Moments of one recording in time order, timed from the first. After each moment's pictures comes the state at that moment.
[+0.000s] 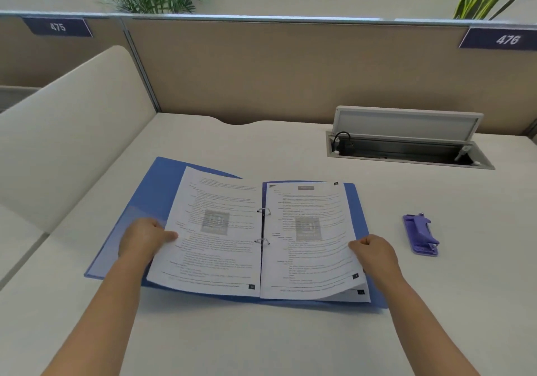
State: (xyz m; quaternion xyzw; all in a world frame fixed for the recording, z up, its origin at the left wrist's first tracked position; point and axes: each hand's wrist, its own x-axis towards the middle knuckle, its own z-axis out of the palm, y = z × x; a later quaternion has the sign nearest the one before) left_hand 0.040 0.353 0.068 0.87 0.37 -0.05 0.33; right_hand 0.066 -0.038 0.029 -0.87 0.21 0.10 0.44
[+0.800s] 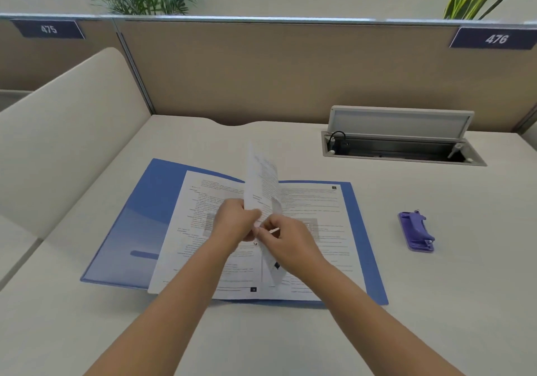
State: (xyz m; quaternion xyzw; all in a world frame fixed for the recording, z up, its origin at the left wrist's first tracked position) left_hand 0.065 0.208 0.111 0.81 0.24 -0.09 0.53; right_hand 0.039 0.091 0.107 -0.89 -0.07 0.13 0.44
